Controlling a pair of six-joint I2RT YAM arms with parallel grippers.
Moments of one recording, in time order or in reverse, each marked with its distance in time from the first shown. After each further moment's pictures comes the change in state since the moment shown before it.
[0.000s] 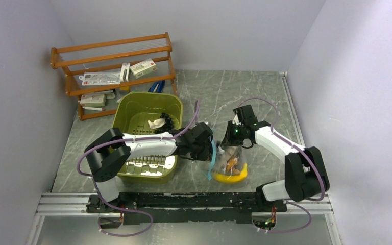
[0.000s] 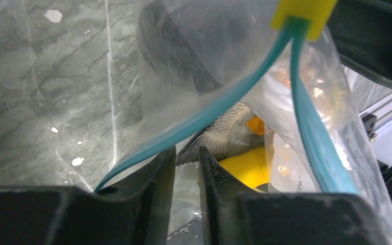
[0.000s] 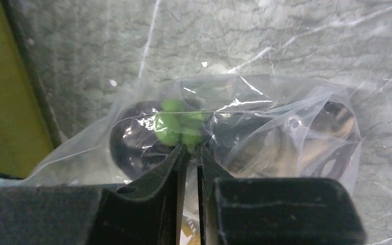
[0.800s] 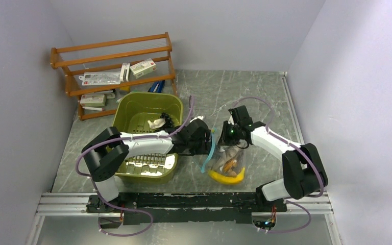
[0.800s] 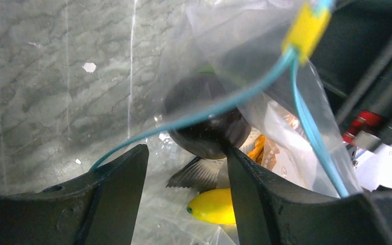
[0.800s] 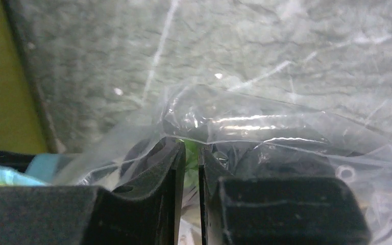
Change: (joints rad) left arm 0.050 -0.016 -0.047 0.118 -0.074 0.003; right arm 0.066 0.056 0.039 0.039 0.050 0.010
